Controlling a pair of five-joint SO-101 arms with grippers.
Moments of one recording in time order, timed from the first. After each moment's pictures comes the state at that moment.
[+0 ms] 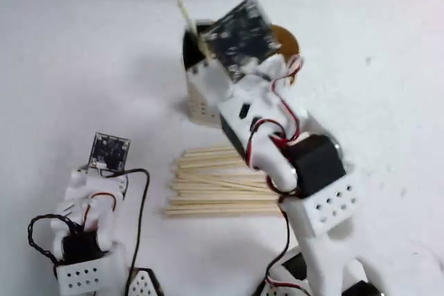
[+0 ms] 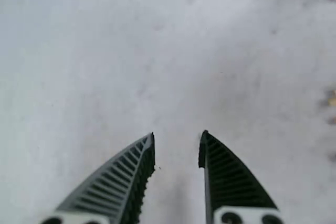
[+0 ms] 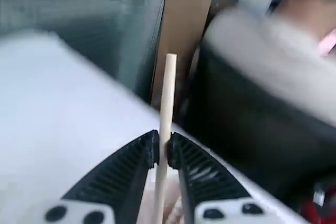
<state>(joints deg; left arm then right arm) -18.4 -103.8 97.1 60.0 -25.1 -33.3 -32.6 0.0 47.0 16.3</state>
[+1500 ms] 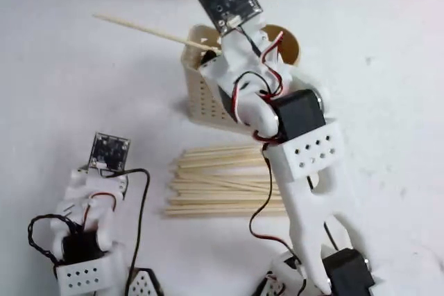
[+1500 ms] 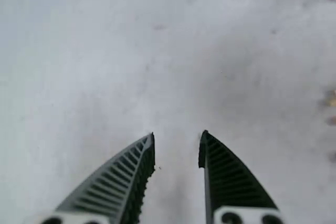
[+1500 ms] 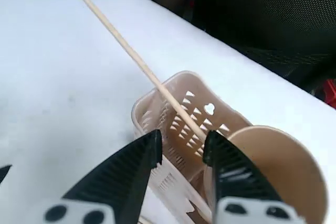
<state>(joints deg) -18.4 -103.8 97.1 60.0 -25.1 -28.0 -18.8 -6.2 69.2 14.2</state>
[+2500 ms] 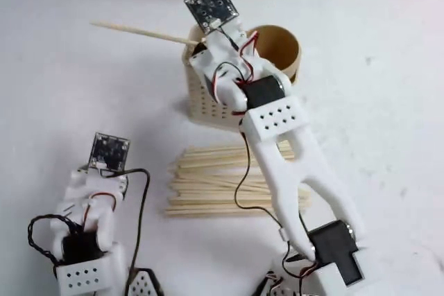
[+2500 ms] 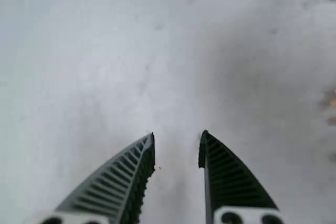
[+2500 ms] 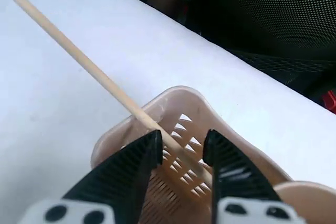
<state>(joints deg) -18.4 -103.8 97.1 60.0 -25.1 -25.5 -5.9 6.6 42.0 14.8</state>
